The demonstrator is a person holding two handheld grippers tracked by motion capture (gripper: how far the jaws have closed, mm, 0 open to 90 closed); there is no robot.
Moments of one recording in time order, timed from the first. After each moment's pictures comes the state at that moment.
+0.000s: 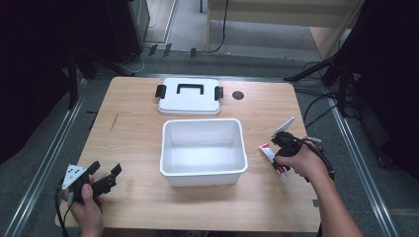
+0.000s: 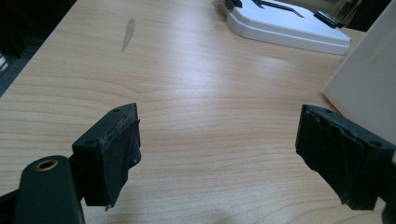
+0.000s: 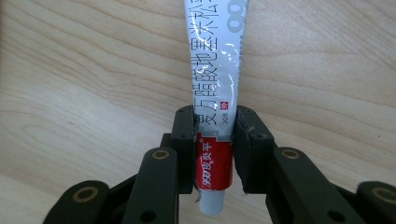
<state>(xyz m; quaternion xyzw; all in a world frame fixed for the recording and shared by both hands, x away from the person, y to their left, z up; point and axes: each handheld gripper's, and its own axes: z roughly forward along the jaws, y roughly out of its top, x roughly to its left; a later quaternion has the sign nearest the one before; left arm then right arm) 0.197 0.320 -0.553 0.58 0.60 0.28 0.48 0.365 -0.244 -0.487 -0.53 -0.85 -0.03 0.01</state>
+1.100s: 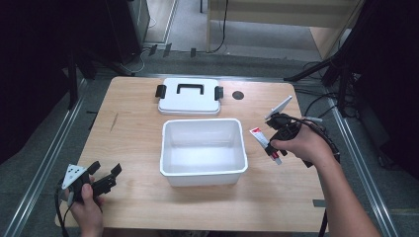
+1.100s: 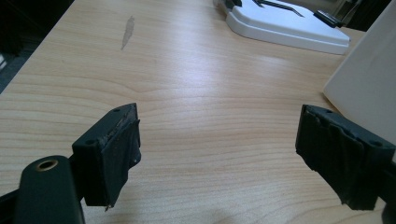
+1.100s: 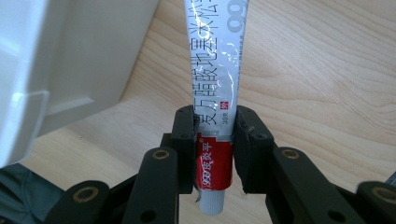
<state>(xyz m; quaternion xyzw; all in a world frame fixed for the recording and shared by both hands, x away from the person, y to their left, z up) 0.197 0.321 -0.553 0.58 0.60 0.27 0.48 0.367 -0.211 -0.406 -0.49 -0.87 -0.08 0.02</state>
